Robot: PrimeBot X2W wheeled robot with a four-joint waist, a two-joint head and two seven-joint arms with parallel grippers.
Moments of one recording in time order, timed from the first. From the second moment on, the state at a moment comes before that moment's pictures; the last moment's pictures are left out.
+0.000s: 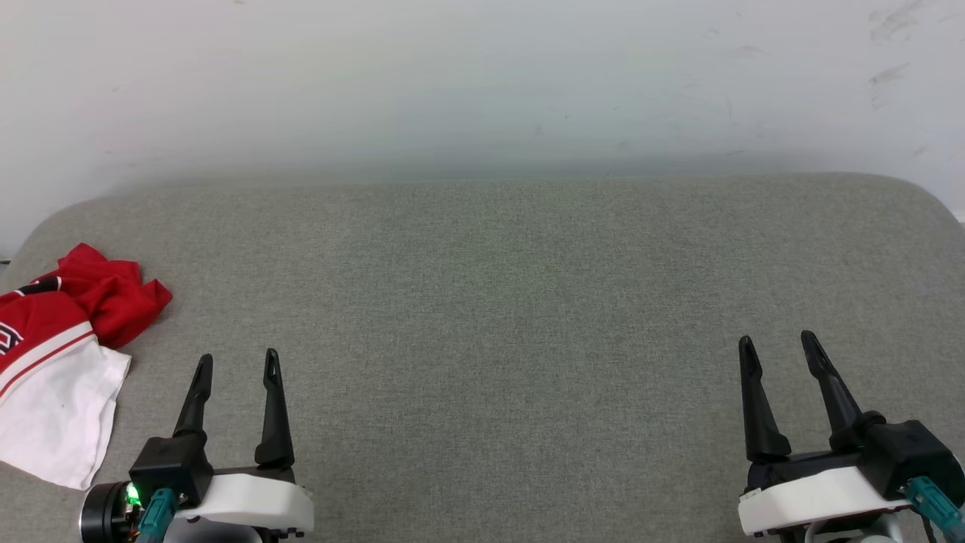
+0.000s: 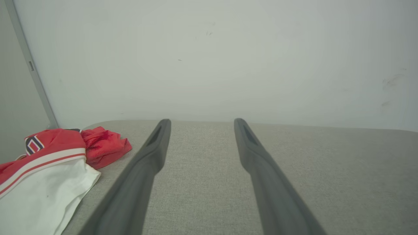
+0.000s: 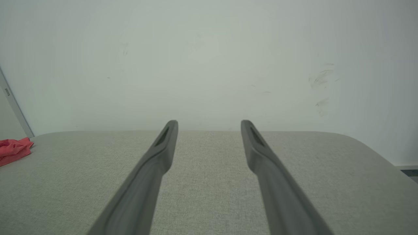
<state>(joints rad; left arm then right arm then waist) 0.00 0.06 0.05 0.05 -0.10 0.01 -0.26 0.00 0.00 -0.04 0.04 0.07 0.13 -0.26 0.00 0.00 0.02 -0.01</state>
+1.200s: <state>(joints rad) 0.00 0.05 0.09 0.09 -0.09 -0.03 -0.26 0.02 0.00 -0.03 0.05 0.10 0.13 -0.26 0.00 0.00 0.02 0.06</state>
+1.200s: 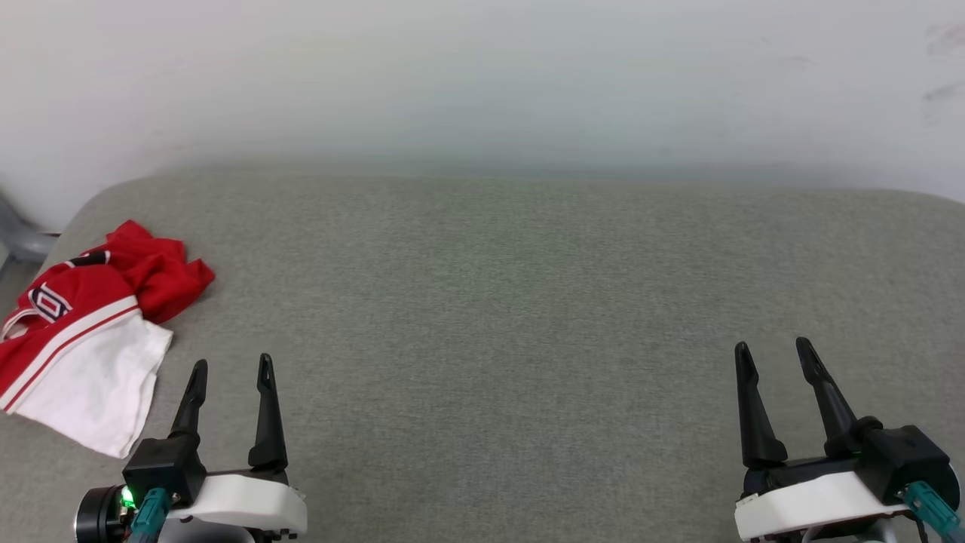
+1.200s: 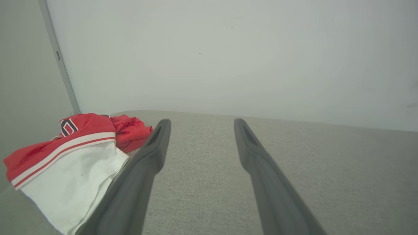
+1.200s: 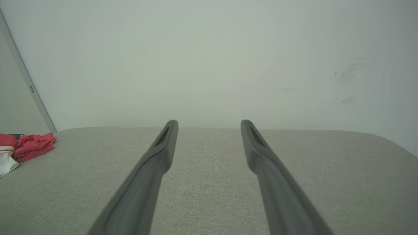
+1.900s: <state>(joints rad) 0.00 0.05 0.11 0.09 -0.08 -0.02 -0.26 0.02 0.00 -0.02 0.04 0.08 0.13 -0.26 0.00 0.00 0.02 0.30</state>
